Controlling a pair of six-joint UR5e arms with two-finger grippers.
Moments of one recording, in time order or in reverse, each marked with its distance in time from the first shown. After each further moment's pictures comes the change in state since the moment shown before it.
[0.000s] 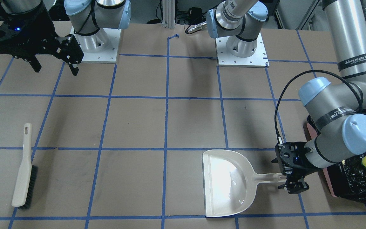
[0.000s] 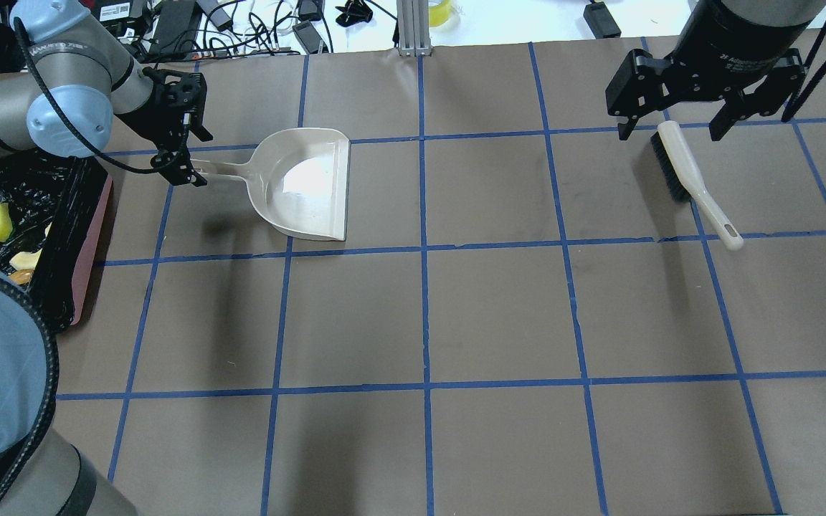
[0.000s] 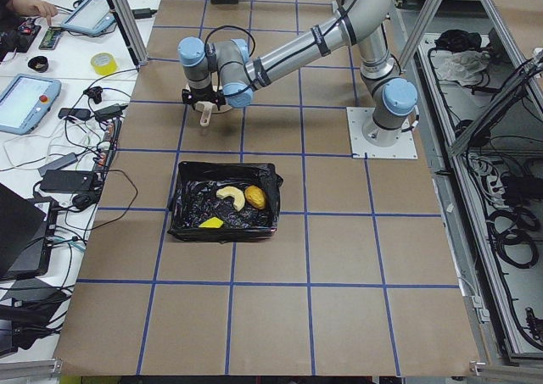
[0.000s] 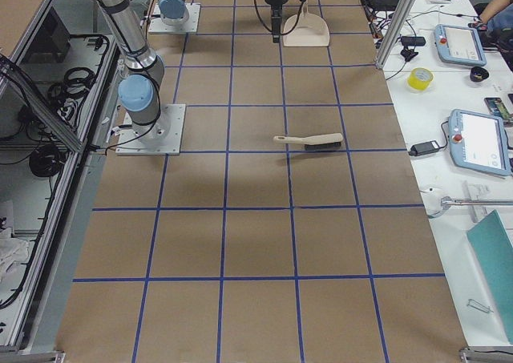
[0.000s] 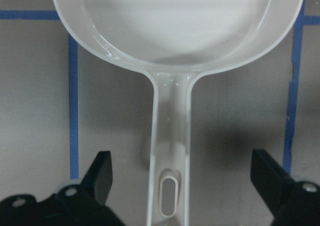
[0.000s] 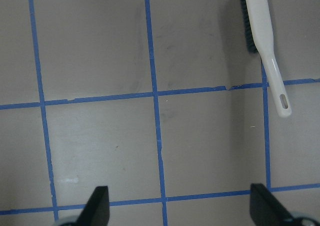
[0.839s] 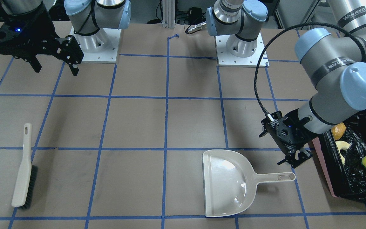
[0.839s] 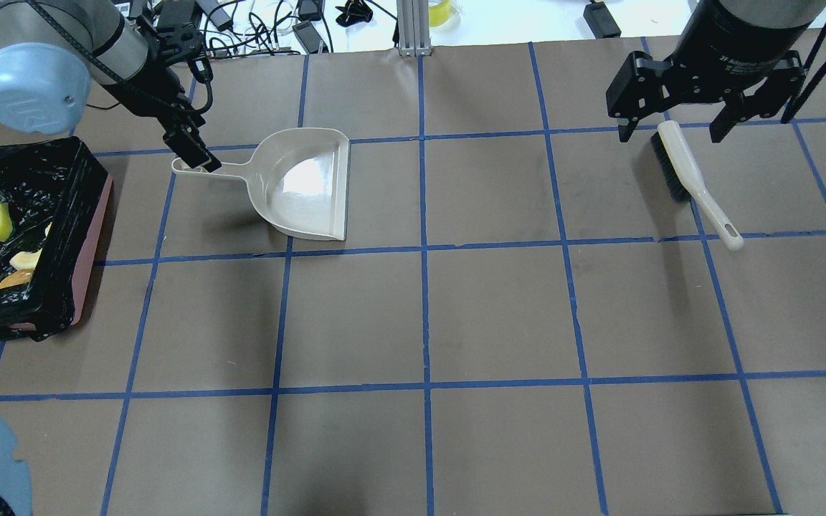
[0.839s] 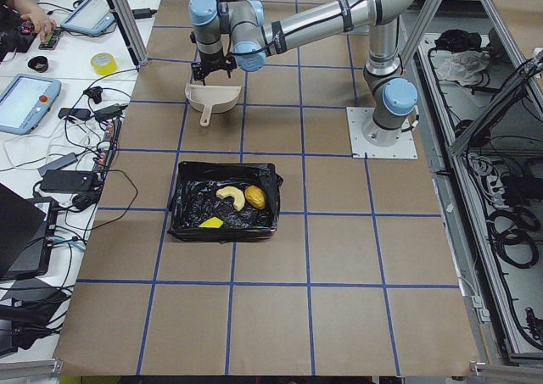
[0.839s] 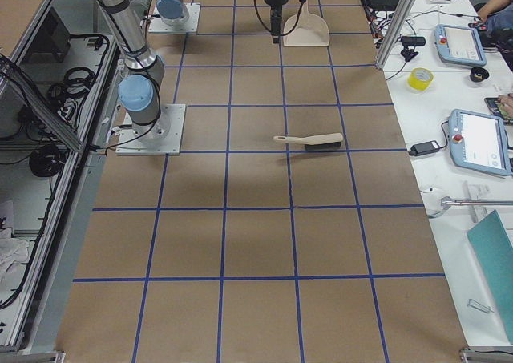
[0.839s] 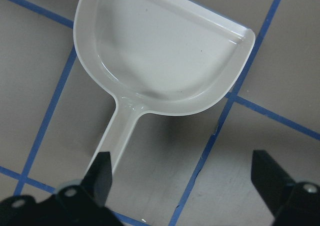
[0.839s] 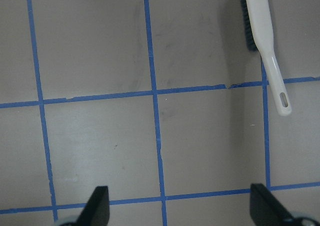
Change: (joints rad) left arm -0.067 0.161 -0.006 -0.143 0.009 -0.470; right arm -0.001 0.000 0.003 0.003 -0.001 0.000
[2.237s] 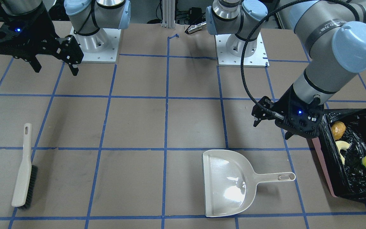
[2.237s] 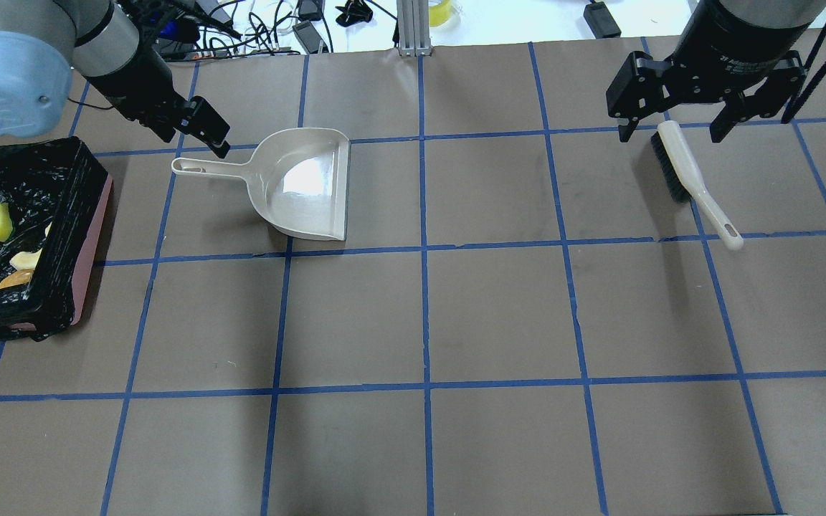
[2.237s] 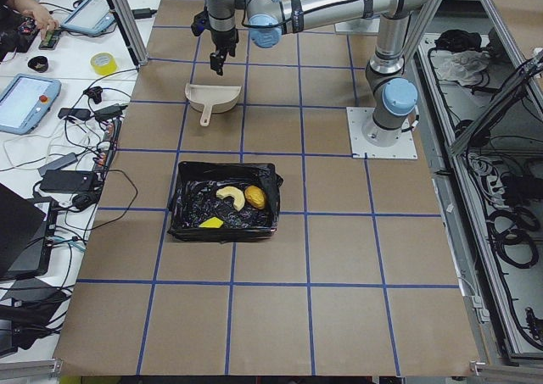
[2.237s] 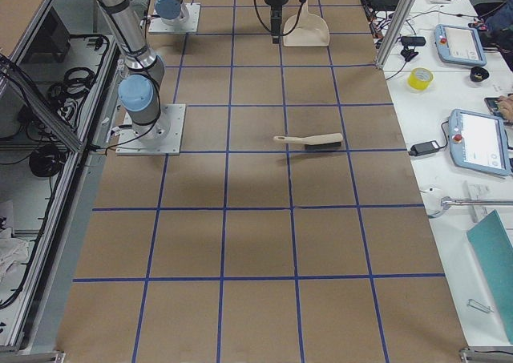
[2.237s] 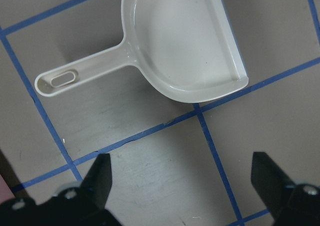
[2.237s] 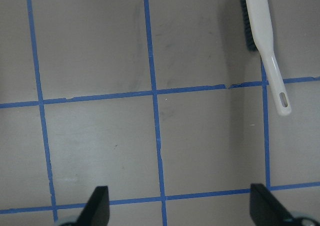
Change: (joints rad) left arm -0.032 0.118 -0.040 -0.050 0.075 -0.771; right arm 0.000 0.000 0.000 0.000 0.000 0.000
